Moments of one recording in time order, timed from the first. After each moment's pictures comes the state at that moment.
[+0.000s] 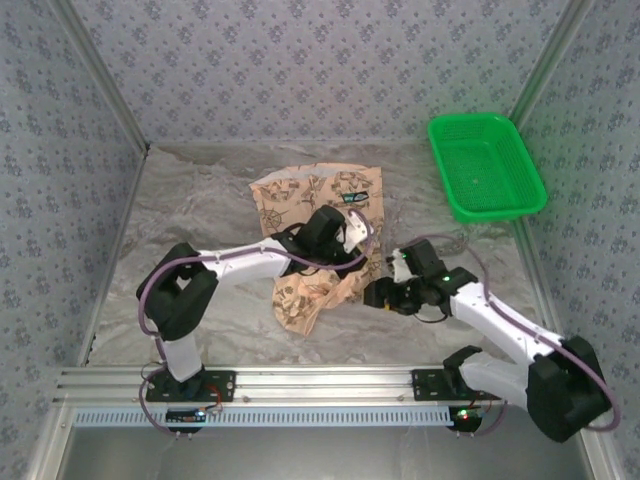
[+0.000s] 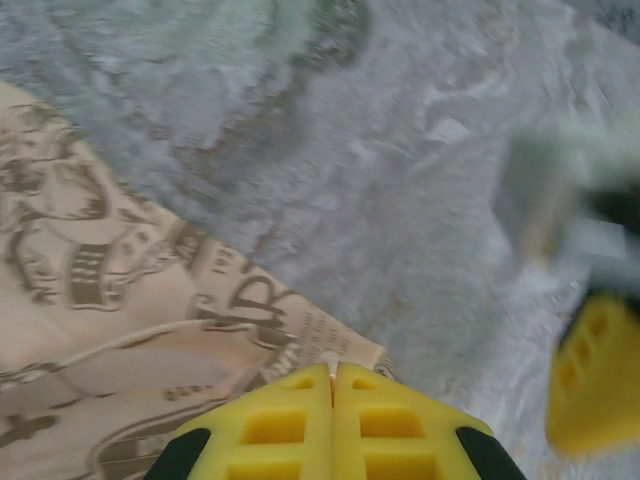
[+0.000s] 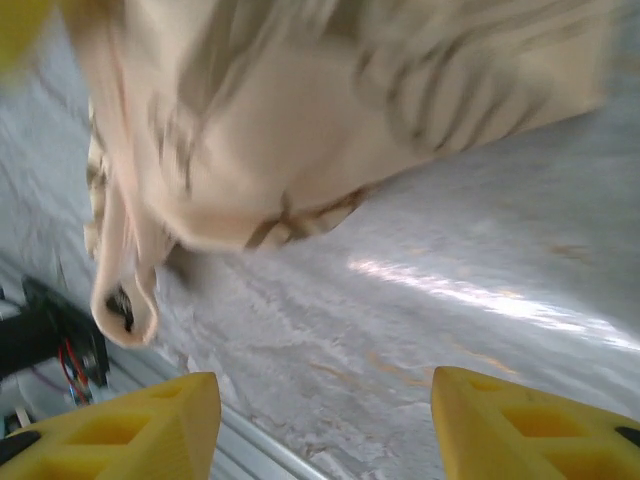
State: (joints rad) left arm -0.88 1.79 1.16 -0.05 0.34 -0.07; right arm 0.54 1.11 0.57 -0.52 -0.51 0.62
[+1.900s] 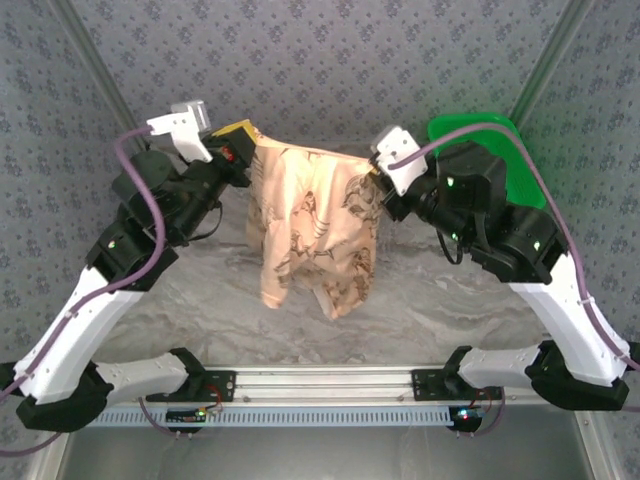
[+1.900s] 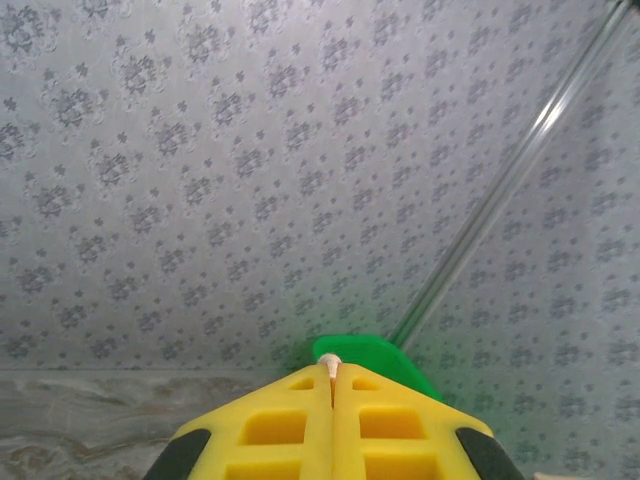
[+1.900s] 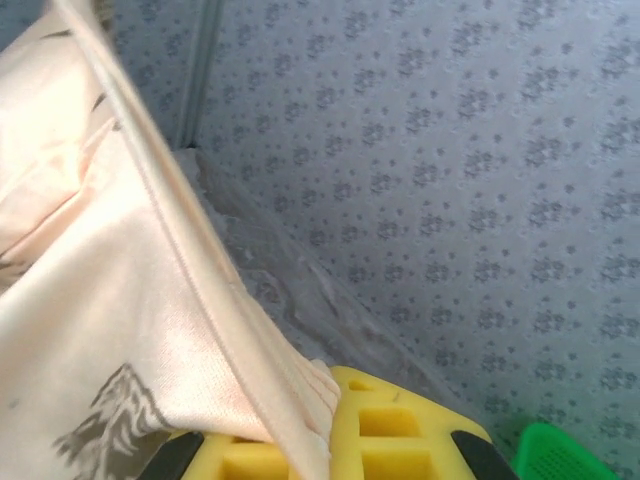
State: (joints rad) left arm -0.77 1.11 1.59 -0.39 -0.32 -0.46; right arm 0.80 1.22 1.86 -0.89 0.22 -0.34
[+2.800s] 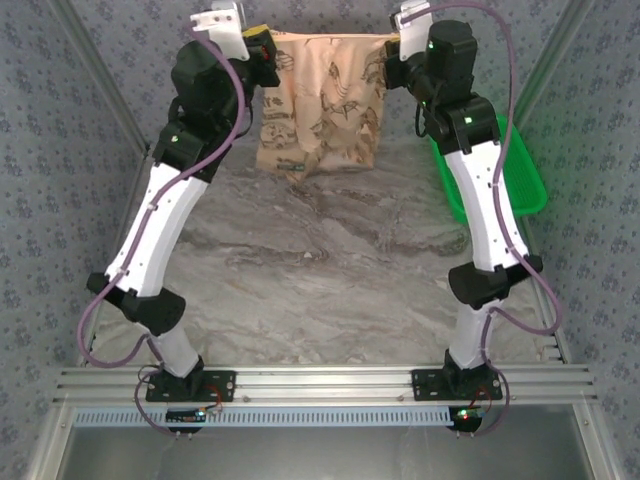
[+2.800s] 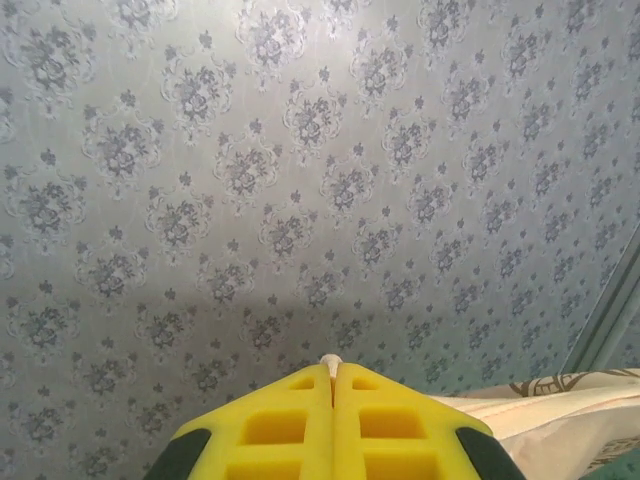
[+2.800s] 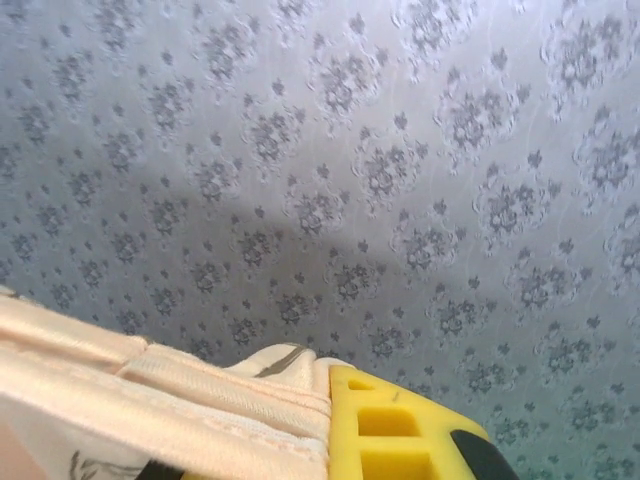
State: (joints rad) left arm -0.53 1.70 2.24 -0.37 -0.21 -0.26; right arm 0.37 1.88 2.52 -0.68 0.12 -0.23
